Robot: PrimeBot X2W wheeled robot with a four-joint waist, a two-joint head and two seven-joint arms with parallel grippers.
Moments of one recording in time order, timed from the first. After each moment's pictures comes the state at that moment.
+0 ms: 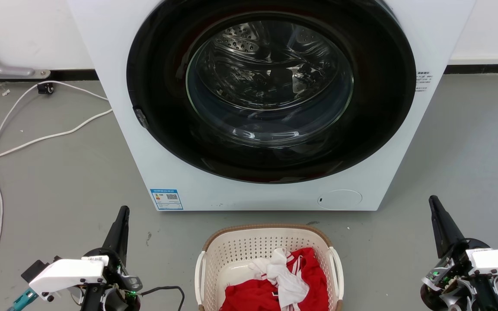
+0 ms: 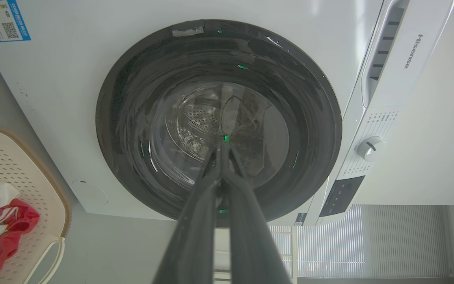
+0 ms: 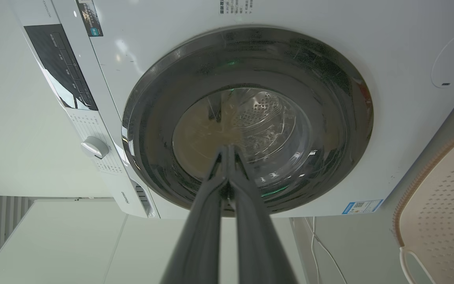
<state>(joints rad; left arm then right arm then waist) -0.10 0.06 0.10 0.25 -1.63 -0.13 0.10 -0.10 -0.06 -0.10 0.25 1.62 0.13 0.10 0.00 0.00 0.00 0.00</state>
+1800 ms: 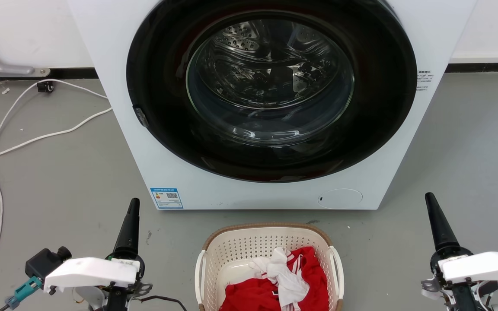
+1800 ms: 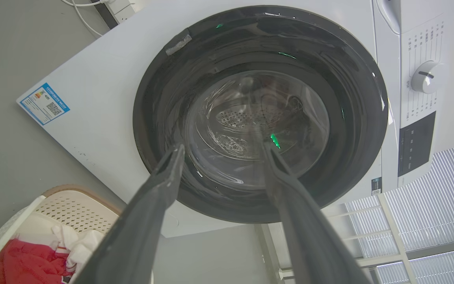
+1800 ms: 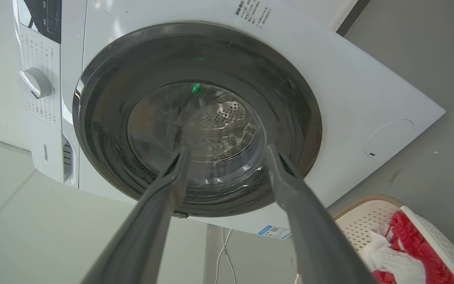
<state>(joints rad) -0.07 0.05 0.04 0.19 -1.22 -0.13 0.00 -0.06 -0.05 -0.07 0.18 1.19 0.13 0.00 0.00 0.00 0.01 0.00</state>
